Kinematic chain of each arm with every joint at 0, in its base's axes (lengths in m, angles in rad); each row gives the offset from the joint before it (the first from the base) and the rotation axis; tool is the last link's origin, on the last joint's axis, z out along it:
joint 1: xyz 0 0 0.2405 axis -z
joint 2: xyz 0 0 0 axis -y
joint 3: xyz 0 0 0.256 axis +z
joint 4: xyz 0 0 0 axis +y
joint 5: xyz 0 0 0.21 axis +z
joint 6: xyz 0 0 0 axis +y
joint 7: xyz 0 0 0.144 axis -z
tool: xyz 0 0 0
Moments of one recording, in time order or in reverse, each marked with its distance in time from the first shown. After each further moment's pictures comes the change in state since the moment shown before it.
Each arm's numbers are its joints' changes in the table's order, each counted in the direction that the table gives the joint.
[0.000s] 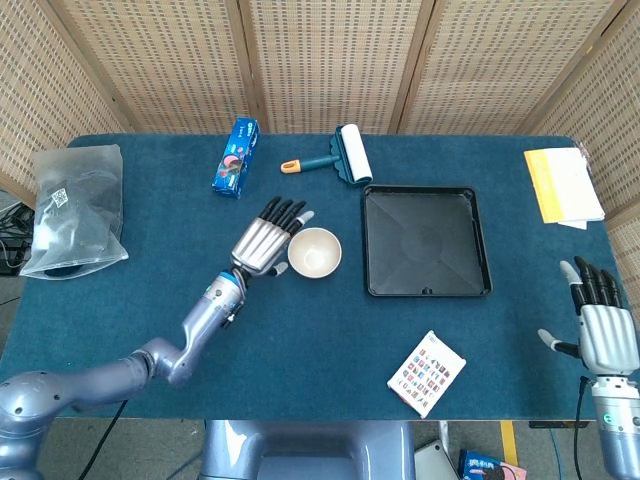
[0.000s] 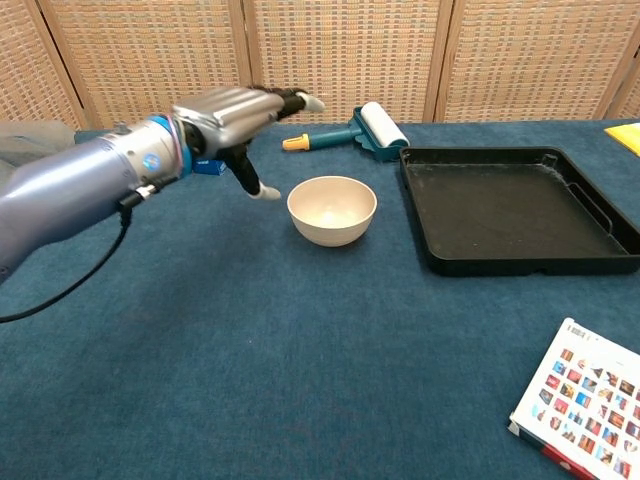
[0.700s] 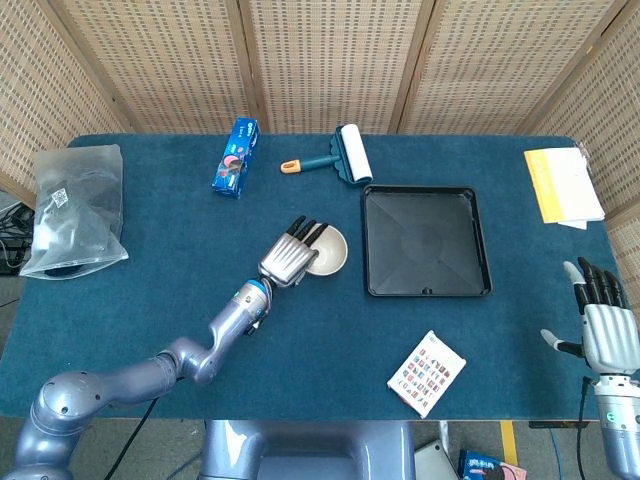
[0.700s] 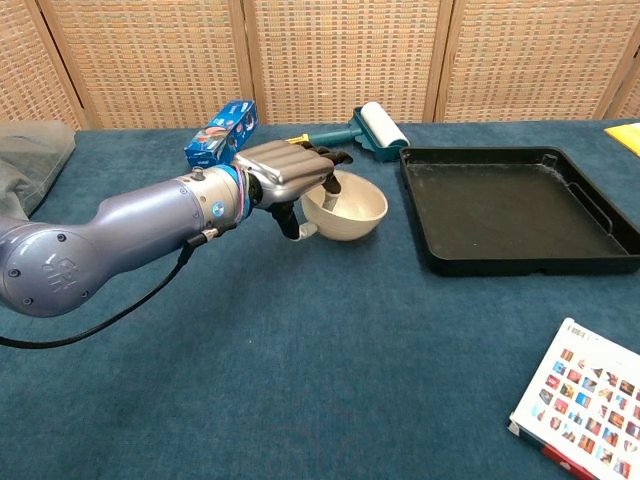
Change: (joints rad) left arm 0.106 0.172 0.005 0.206 -0.030 -0.188 -0.085; right arm -0.003 0.002 0.004 0.025 0.021 -0.023 -0.029
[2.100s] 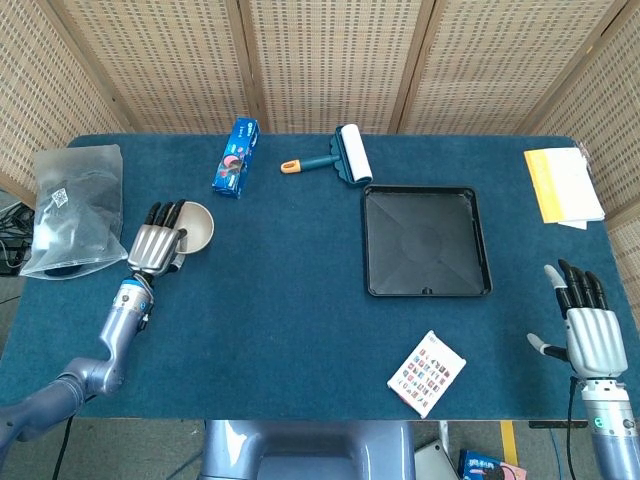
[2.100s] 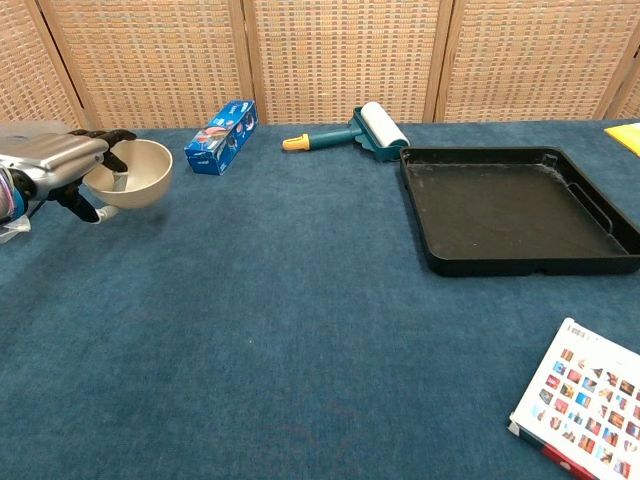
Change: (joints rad) left arm -0.356 -0.206 0.060 0.074 0.040 0.193 0.259; right arm 0.000 -0.009 -0.024 -0.064 -0.060 0.035 0.060
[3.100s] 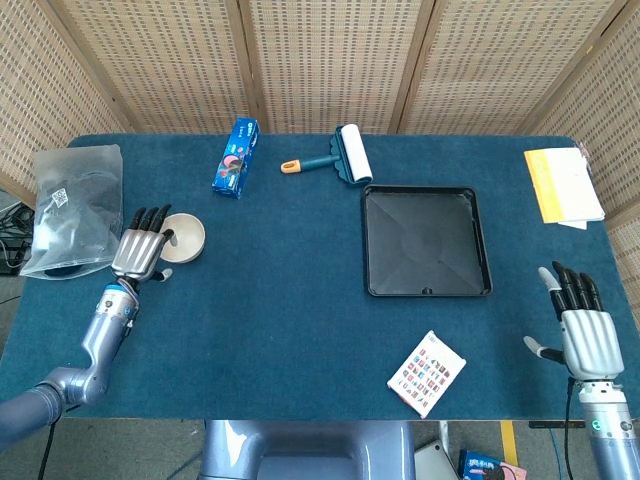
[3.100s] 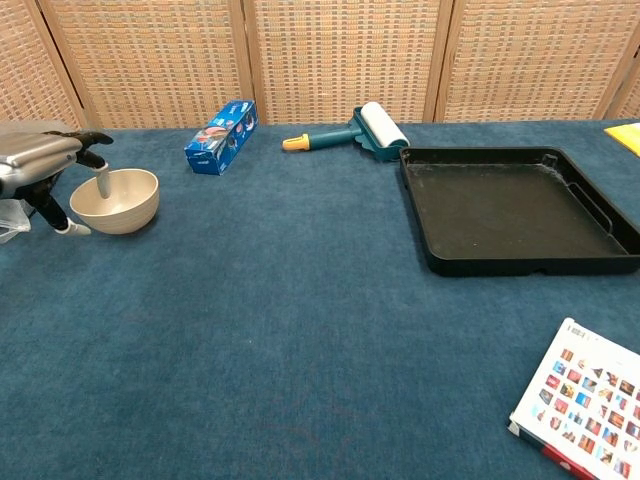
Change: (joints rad) left arm -0.058 -0.112 -0.026 -0.181 -0.061 -0.039 -0.100; right arm 0.001 -0.015 -0.010 -0.033 -0.009 -0.005 0.028
